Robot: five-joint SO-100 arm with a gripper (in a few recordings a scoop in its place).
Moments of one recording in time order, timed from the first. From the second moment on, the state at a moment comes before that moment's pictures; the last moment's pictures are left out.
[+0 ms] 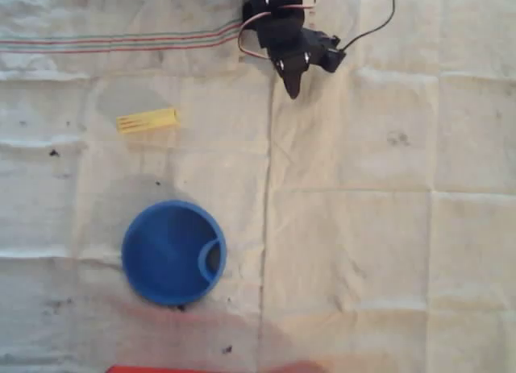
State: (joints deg) arm -21.7 185.2 171.9 62.7 -7.2
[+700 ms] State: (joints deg) arm -21.8 185.2 168.9 62.7 -7.2
